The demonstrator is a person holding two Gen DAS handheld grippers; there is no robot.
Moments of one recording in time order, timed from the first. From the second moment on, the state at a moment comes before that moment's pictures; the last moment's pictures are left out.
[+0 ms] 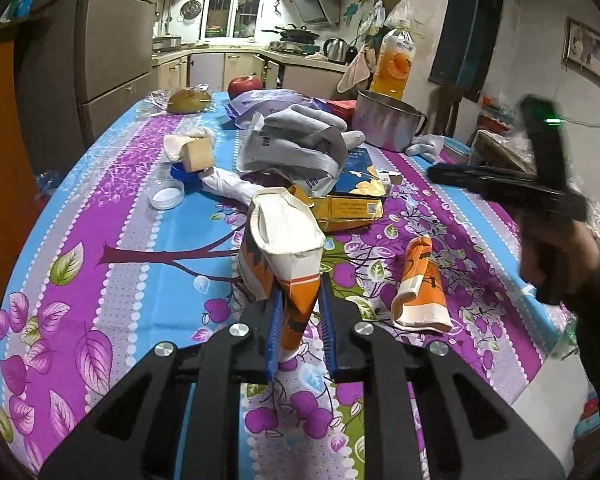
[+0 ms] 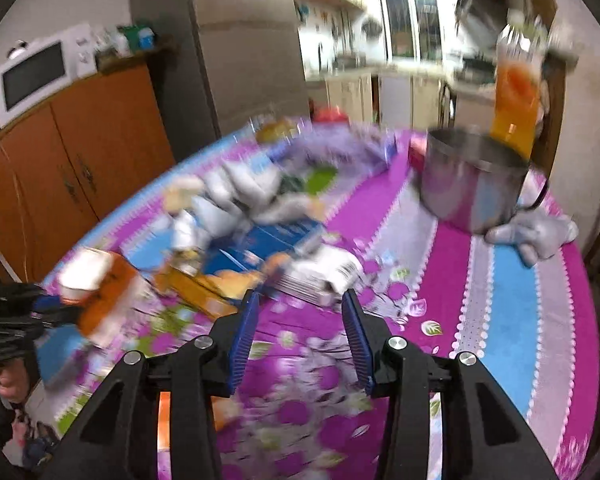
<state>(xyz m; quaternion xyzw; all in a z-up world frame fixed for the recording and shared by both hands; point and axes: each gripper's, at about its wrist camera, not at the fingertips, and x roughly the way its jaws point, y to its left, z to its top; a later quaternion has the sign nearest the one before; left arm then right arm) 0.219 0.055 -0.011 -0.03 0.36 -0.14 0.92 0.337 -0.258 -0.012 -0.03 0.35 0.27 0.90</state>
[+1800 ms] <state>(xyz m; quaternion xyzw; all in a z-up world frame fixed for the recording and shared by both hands) 0.229 -0.076 0.074 -0.03 0.28 -0.27 0.92 0.153 -0.392 0.130 -0.05 0.17 0.10 0.98</state>
